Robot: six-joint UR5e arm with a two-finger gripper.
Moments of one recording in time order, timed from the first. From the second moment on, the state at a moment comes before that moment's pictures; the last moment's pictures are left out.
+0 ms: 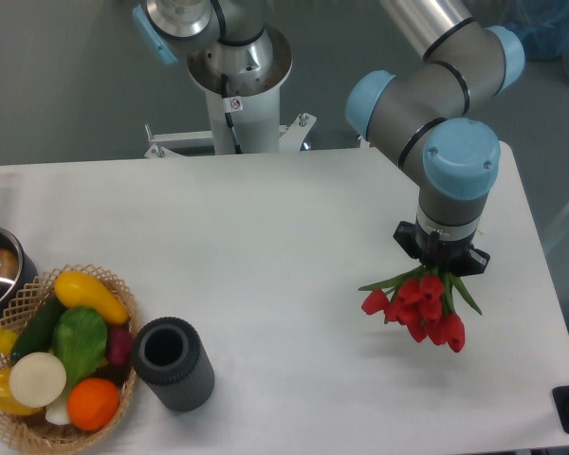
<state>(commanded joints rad) 2.63 -2.02 -1.41 -1.20 1.69 1.16</state>
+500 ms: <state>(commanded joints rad) 2.65 -2.02 -1.36 -1.16 1.50 1.14</state>
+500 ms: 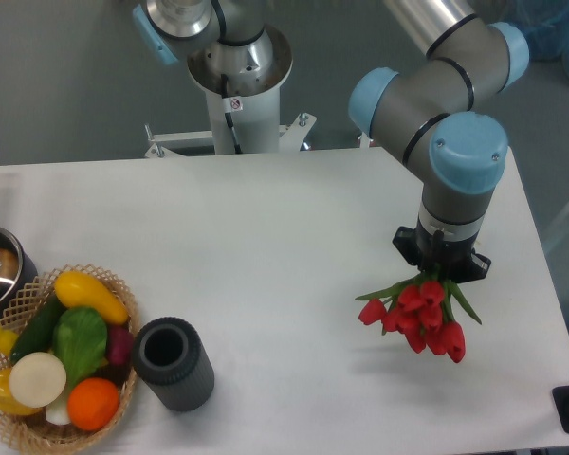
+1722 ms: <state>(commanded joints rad) 2.63 -1.91 -1.44 -0.94 0.57 0.96</state>
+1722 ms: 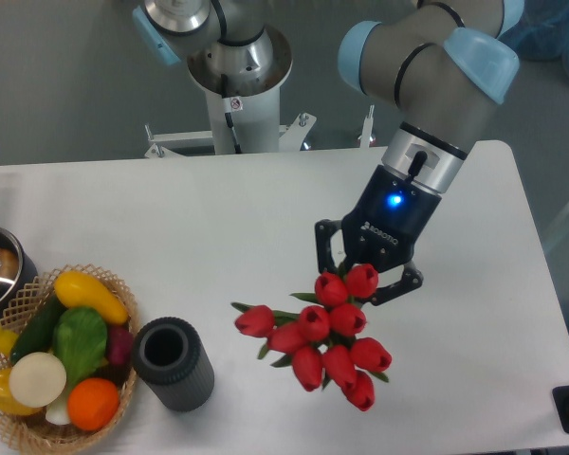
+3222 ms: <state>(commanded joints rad) 2.51 -1.91 -1.46 -0.81 0.28 0.95</state>
